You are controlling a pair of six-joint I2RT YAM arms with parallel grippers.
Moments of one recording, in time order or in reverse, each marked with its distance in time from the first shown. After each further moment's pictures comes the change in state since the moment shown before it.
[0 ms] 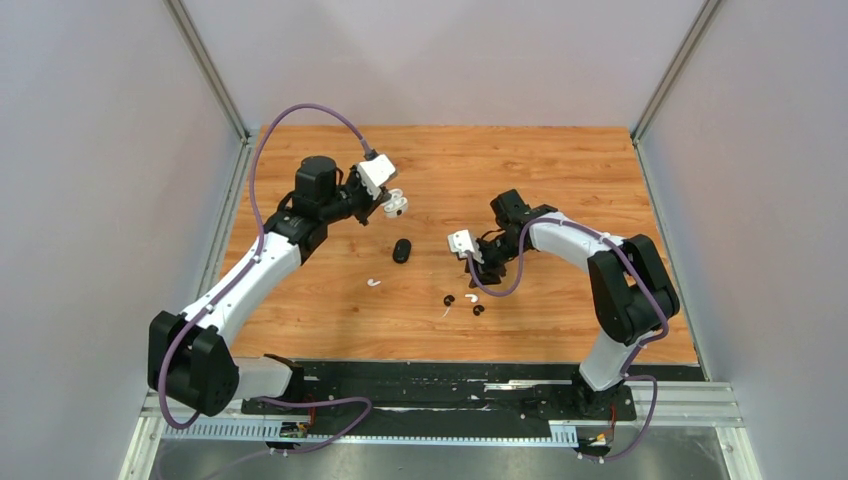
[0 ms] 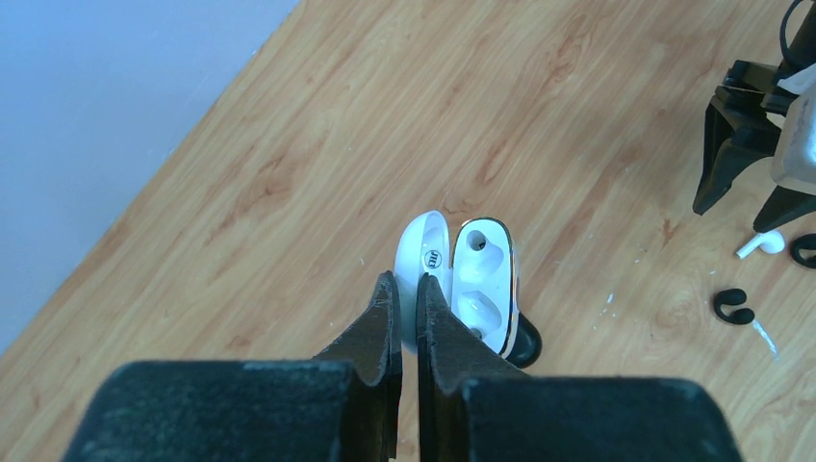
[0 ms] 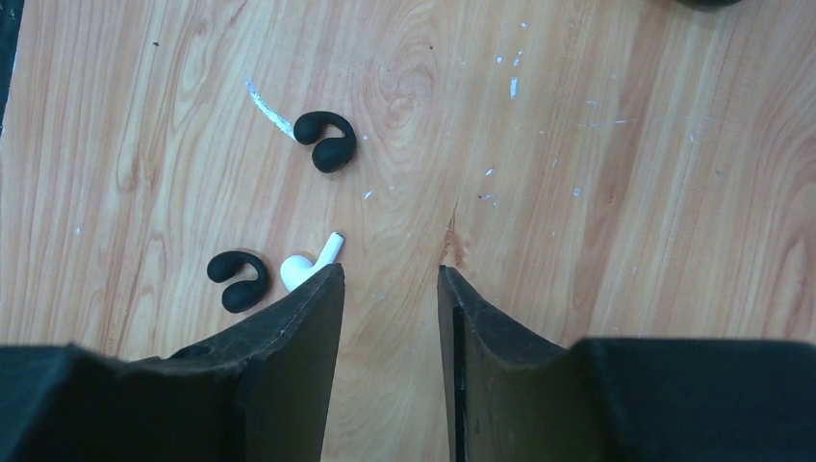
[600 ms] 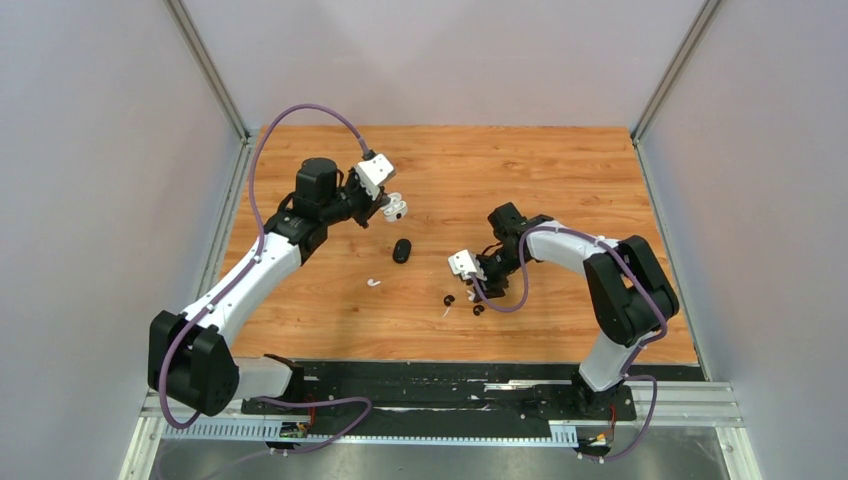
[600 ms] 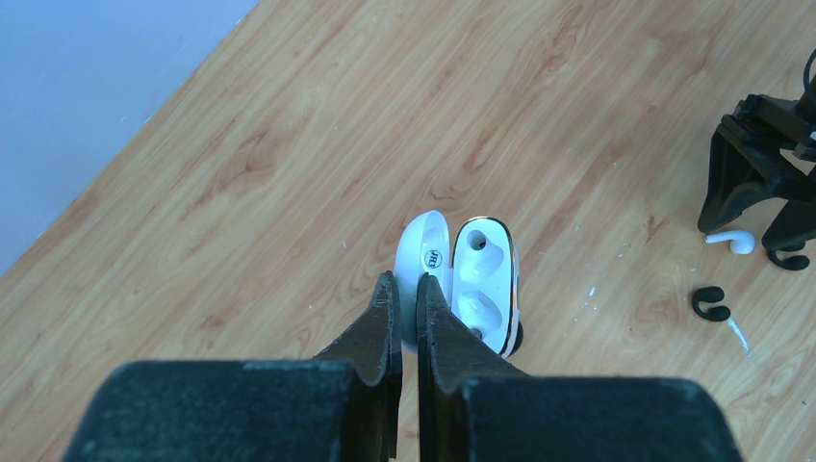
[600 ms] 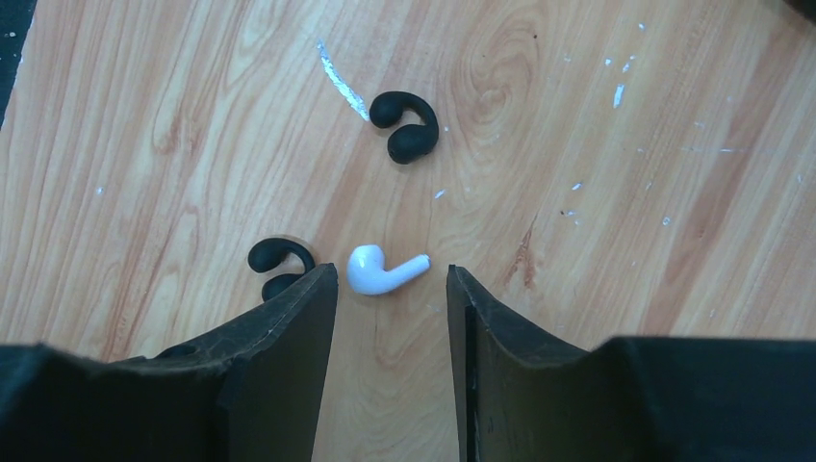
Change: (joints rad) left arm 0.000 -0.003 -0.012 -0.021 -0.019 -0.063; right arm 0.029 -0.004 -0.078 -0.025 0.030 -0.166
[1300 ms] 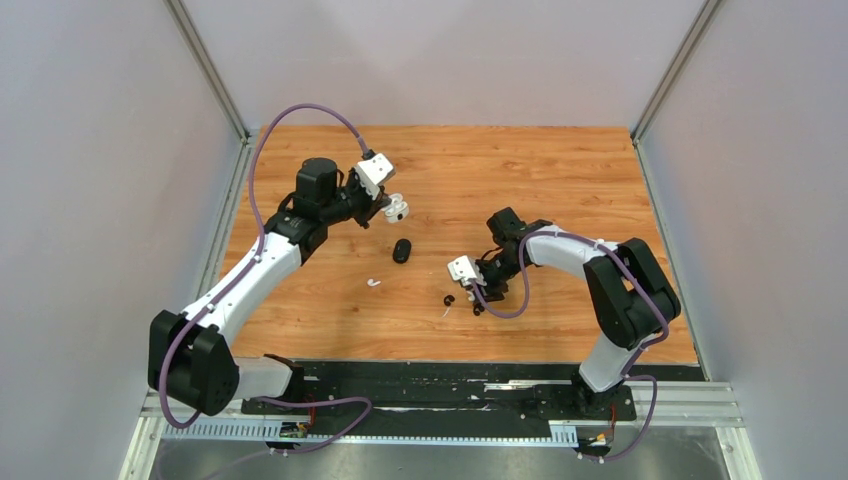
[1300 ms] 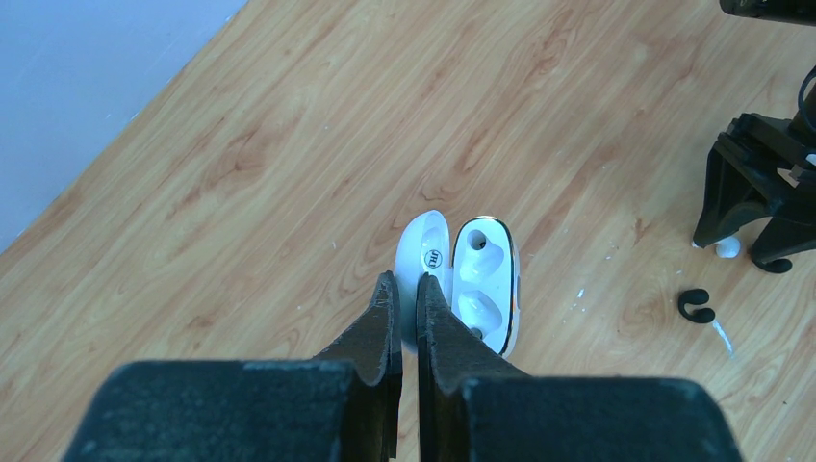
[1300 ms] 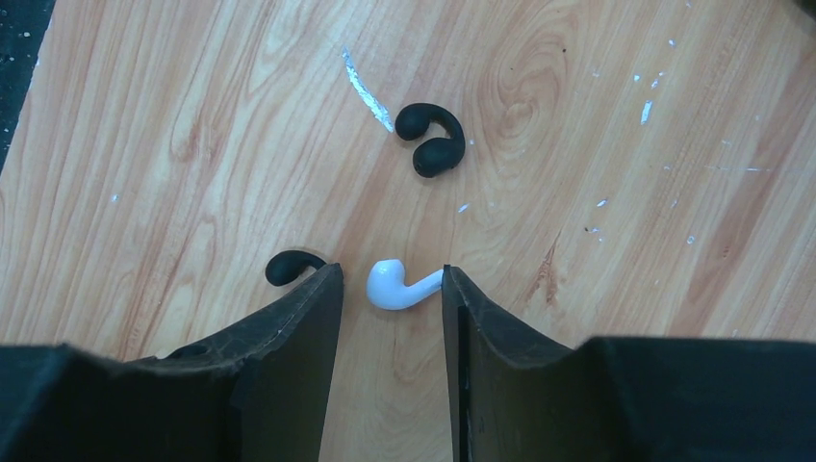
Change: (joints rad) left arm 0.000 0.001 0.000 -0.001 0.009 -0.025; right arm 0.021 -0.016 -0.040 0.025 0.000 -0.010
